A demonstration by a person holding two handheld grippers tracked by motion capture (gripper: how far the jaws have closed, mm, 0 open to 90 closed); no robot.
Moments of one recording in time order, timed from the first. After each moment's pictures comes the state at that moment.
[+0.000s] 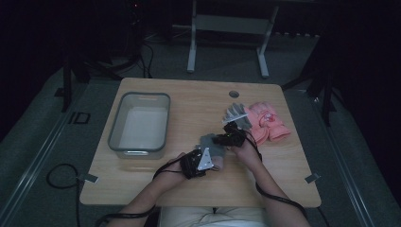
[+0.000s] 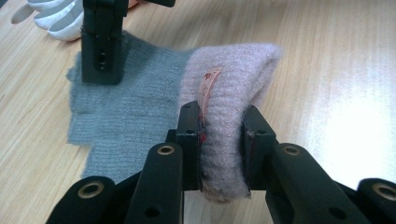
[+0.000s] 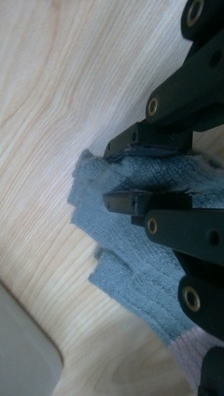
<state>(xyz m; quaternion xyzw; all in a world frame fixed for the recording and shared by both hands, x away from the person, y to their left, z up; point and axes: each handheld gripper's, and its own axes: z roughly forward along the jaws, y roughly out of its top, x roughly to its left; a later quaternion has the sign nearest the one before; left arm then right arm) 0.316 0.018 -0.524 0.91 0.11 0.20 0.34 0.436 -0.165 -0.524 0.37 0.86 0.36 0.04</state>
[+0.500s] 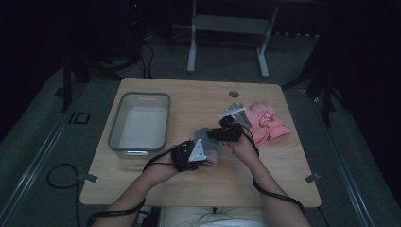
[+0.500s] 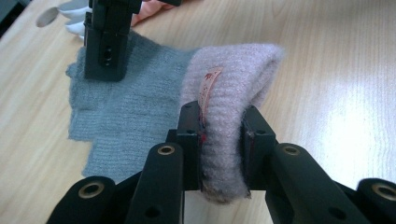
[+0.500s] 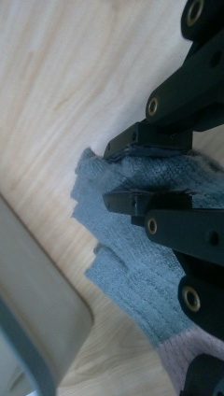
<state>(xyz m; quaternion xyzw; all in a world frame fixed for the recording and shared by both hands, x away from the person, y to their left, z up) 0.319 0.044 -0.484 0.91 0.11 0.20 0.34 0.432 -0.145 -0.489 0.35 0.85 0.38 0.06</state>
